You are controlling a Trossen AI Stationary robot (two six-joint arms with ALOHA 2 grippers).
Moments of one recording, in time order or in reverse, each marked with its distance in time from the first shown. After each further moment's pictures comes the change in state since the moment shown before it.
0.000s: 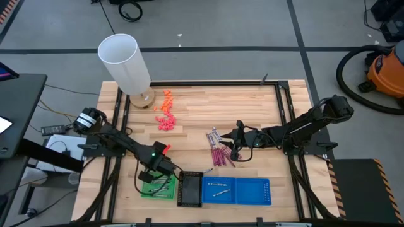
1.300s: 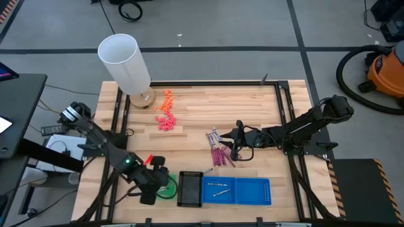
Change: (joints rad) left arm -0.270 -0.213 0.150 0.255 -0.085 -0.448; right arm 0.001 0.000 0.000 0.033 0.000 0.004
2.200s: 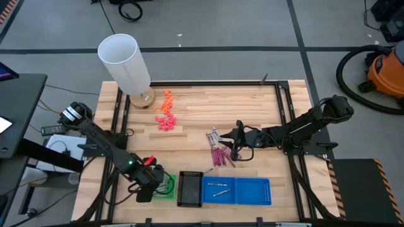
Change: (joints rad) left arm 0.003 0.001 -0.174 0.019 0.178 -0.202; right arm 0.001 0.000 0.000 -0.001 0.000 0.002
